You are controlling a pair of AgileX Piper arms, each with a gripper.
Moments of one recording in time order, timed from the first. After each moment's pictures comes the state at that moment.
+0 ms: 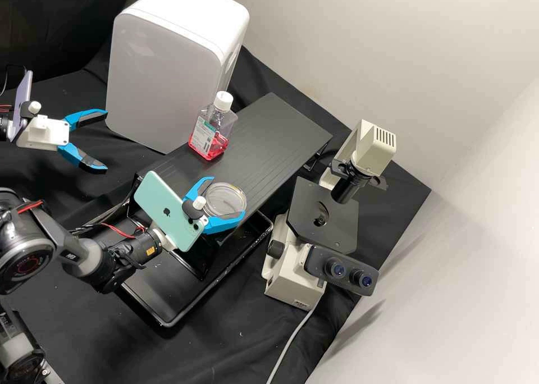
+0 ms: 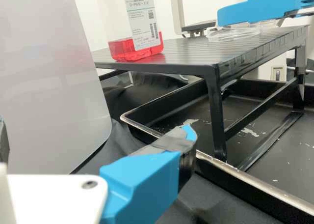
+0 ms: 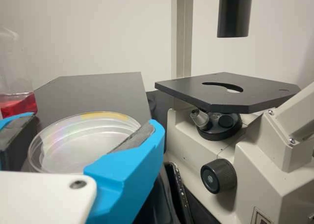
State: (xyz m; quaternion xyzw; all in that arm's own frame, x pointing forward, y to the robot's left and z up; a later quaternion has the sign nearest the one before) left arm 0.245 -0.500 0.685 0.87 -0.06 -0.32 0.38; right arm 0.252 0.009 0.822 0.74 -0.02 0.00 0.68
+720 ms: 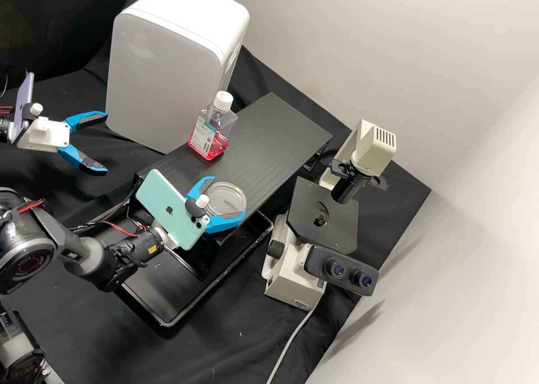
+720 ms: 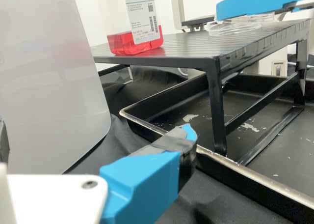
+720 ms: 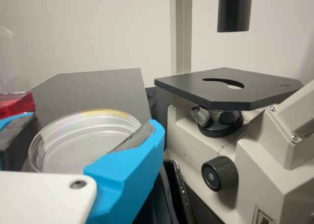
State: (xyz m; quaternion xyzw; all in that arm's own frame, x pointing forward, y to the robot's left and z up) left arm 0.246 -0.497 0.682 0.87 -0.06 -0.32 0.38; right arm 0.257 0.009 0.825 0.74 -0.02 -0.01 0.67
